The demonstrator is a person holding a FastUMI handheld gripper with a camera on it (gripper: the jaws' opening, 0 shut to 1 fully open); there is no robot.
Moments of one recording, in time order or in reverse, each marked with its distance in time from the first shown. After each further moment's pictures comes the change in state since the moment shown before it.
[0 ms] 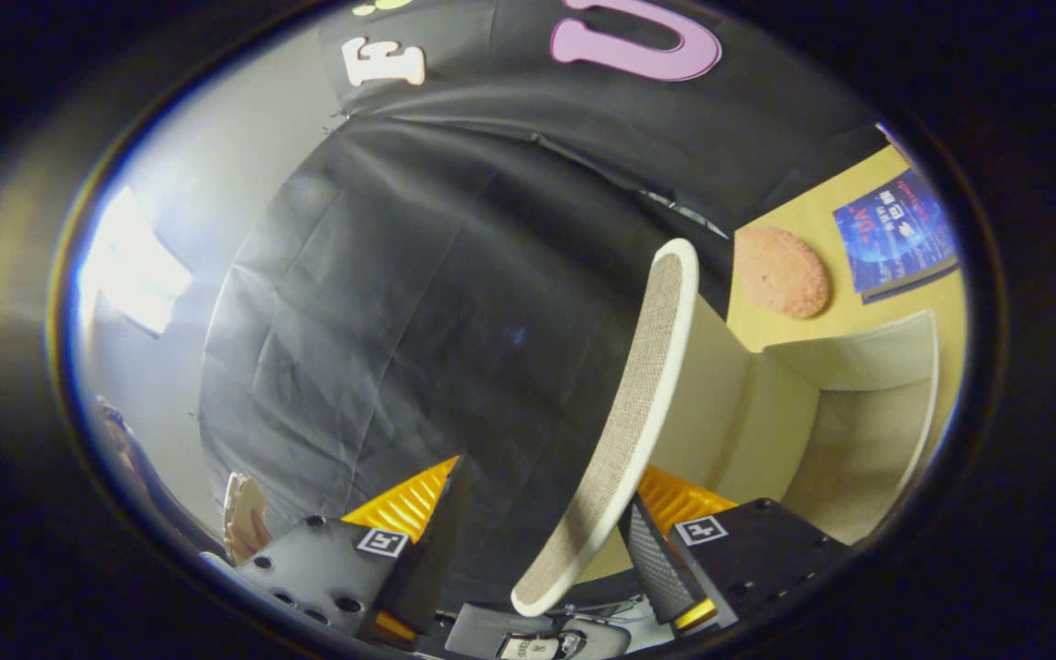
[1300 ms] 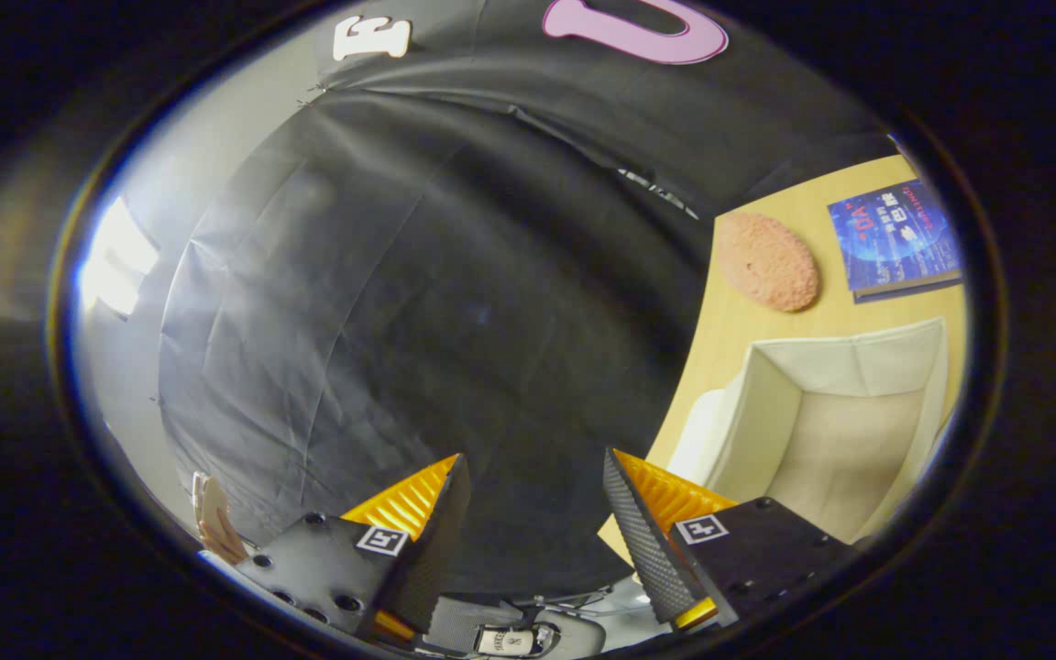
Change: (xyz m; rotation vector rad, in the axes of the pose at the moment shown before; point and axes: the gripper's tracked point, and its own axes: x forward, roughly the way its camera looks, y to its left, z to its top) arm 0.014 -0.060 0.002 -0.044 0.014 -0.148
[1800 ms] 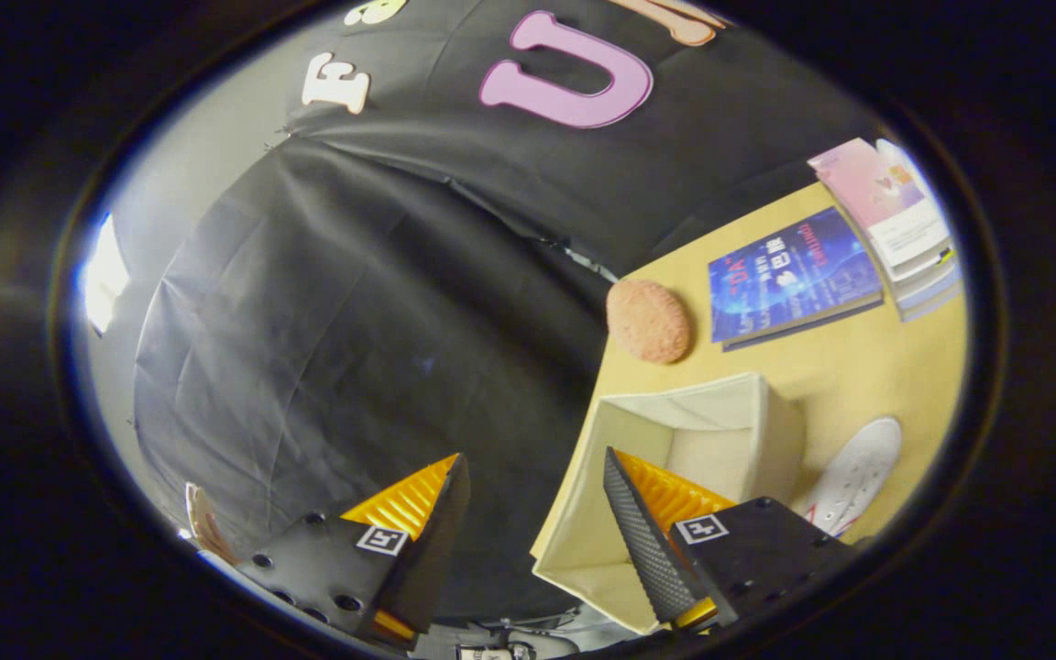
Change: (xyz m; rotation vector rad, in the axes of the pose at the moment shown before) arm -0.108 -0.078 0.045 0.037 -0.173 -0.193
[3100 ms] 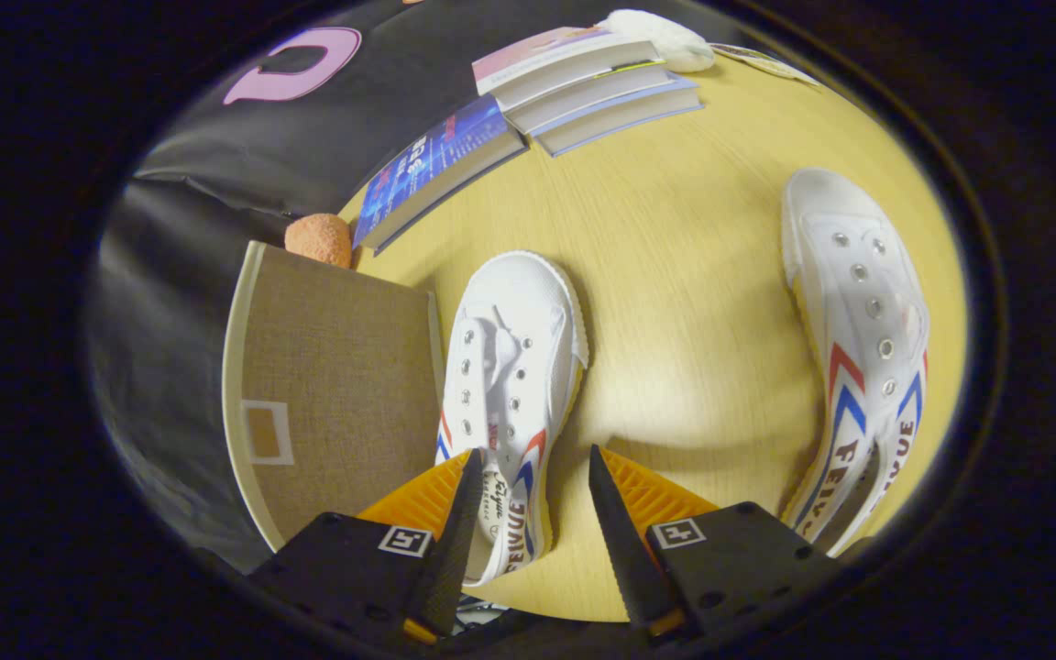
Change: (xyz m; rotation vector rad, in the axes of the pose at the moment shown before) arm -0.074 -0.253 -0.128 0.220 0.187 -0.662
